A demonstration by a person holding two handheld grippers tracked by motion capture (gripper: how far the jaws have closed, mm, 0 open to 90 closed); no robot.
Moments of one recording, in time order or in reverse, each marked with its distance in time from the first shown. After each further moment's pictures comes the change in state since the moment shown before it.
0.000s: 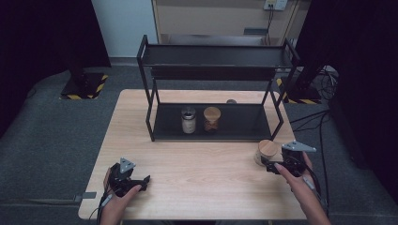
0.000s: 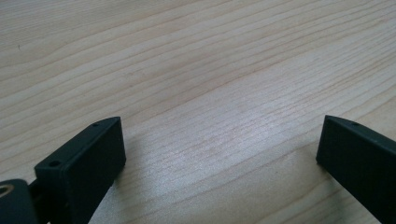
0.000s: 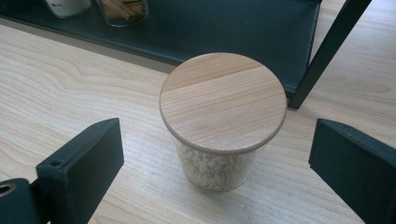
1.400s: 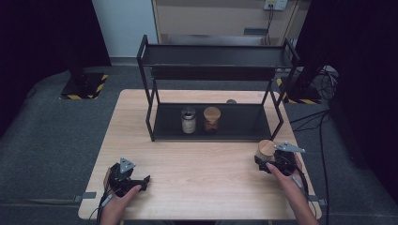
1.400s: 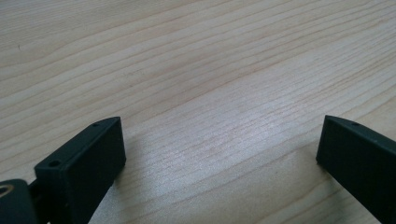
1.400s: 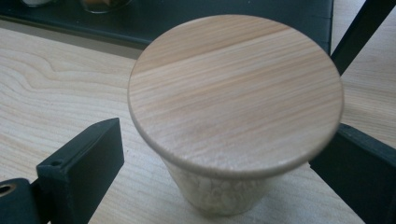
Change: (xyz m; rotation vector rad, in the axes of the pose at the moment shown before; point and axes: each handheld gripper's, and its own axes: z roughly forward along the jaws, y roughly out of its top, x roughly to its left) left arm 0.000 0.000 0.000 0.000 0.000 0.000; right arm 0.002 -0.016 0.039 0.000 -0.011 0.037
